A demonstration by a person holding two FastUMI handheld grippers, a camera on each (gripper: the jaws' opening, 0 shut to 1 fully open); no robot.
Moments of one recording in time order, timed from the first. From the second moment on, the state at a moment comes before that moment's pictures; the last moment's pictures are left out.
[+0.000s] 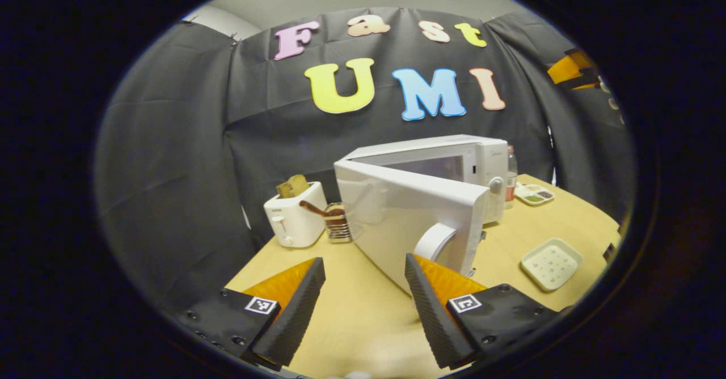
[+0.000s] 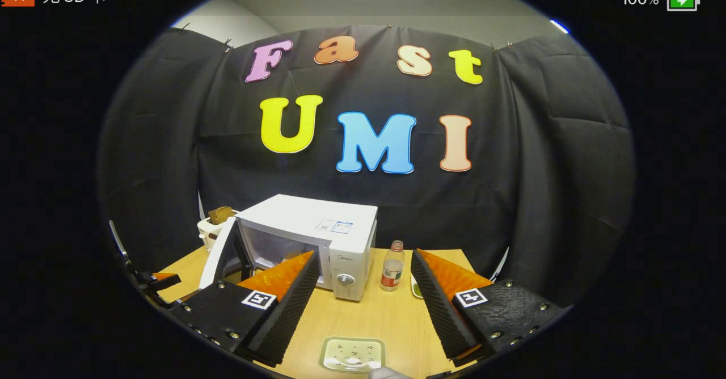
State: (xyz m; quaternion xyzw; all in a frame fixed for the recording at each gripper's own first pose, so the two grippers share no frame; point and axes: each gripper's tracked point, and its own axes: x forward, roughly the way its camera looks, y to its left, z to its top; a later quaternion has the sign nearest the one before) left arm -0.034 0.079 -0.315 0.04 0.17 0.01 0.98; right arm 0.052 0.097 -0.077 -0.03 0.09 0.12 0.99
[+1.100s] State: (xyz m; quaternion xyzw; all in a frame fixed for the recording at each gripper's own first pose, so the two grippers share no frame) left arm 0.182 -0.094 -0.334 0.04 0.14 -0.04 0.99; right arm 0.071 -0.041 -0.100 -0.04 0.13 0.04 0.99
